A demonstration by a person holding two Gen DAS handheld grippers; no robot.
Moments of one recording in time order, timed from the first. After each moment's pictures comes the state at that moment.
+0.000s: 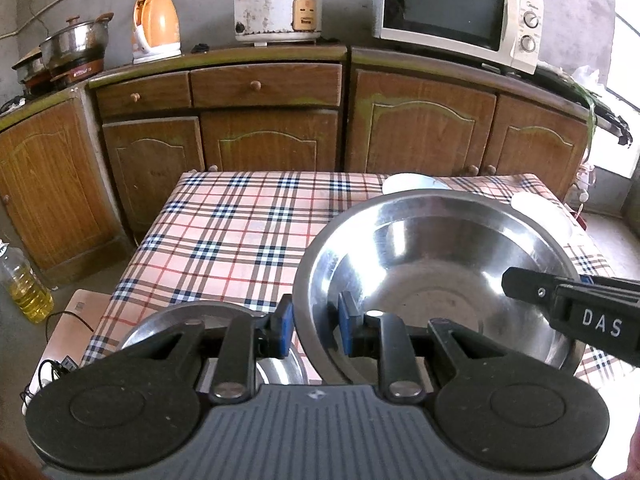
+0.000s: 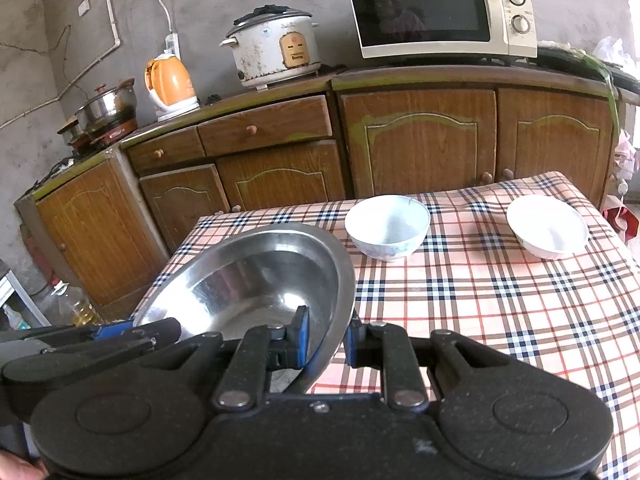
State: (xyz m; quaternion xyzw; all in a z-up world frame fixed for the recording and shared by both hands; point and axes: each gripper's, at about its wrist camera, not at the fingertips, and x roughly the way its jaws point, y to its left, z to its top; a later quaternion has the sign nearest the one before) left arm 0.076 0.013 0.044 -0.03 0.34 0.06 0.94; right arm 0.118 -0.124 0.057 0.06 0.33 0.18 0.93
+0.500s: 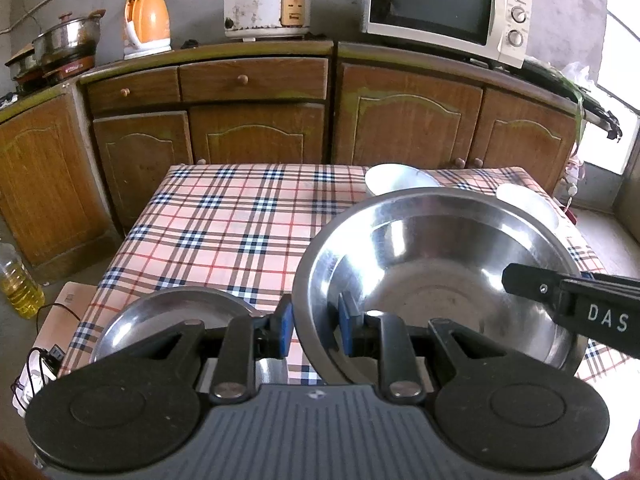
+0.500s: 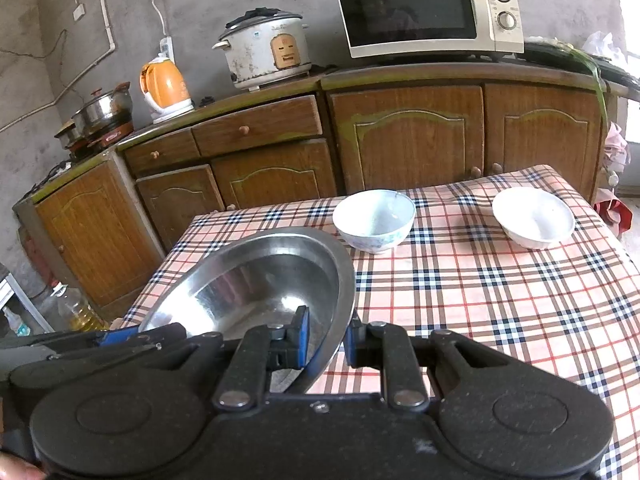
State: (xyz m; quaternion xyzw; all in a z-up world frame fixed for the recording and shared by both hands) left arm 0.069 0.001 0.039 -0.04 0.34 0.04 0.94; right arm 0.104 -0.141 0.055 0.07 0.33 0.17 0.93
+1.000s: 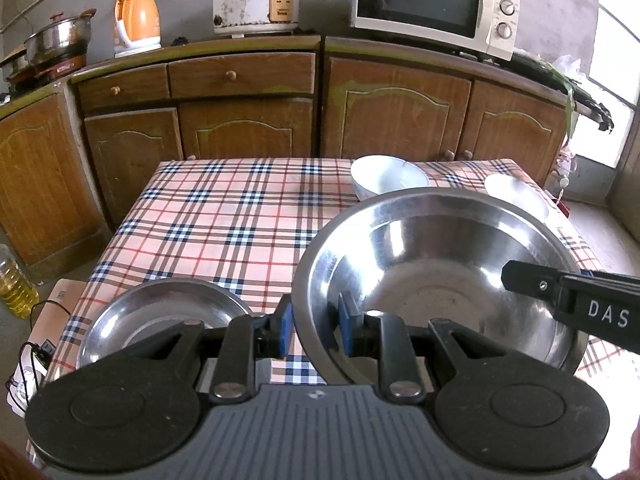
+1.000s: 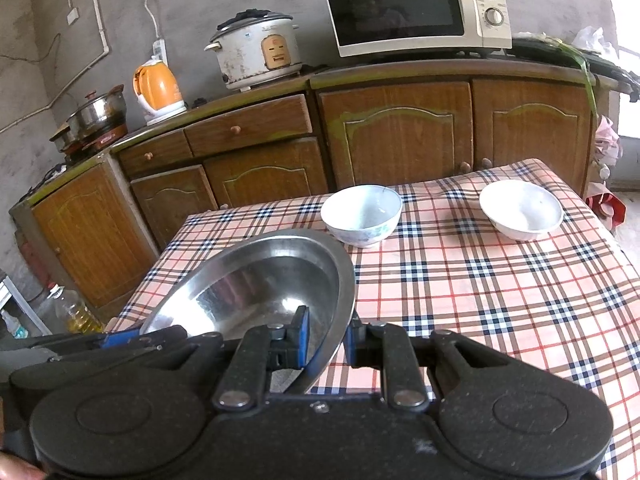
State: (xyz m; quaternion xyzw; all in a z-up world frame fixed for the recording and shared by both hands) left arm 0.065 -0.011 0.033 -0.03 0.35 0.03 0.94; right arm 0.097 -0.156 0.050 0.07 0.33 0.16 0.93
